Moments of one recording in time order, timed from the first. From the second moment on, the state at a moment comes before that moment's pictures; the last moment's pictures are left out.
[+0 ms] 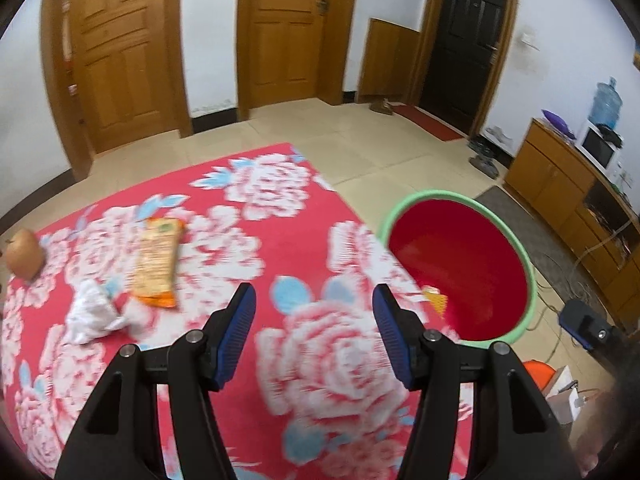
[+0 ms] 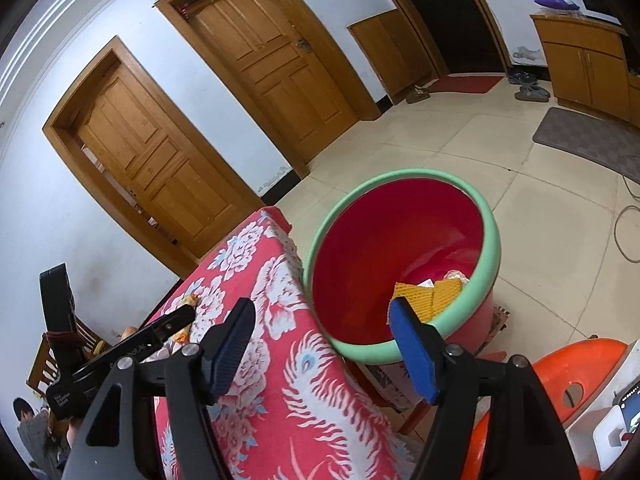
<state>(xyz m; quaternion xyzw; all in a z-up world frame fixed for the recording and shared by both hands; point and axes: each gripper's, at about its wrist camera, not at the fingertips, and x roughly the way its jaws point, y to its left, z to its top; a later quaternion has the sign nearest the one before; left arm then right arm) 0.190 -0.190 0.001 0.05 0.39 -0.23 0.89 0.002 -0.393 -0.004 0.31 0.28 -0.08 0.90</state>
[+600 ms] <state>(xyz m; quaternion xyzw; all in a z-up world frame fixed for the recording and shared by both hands) 0.230 -0.073 -0.015 0.03 0.40 -0.09 0.91 0.015 -0.365 0.011 0.28 0.30 -0.08 0.91</state>
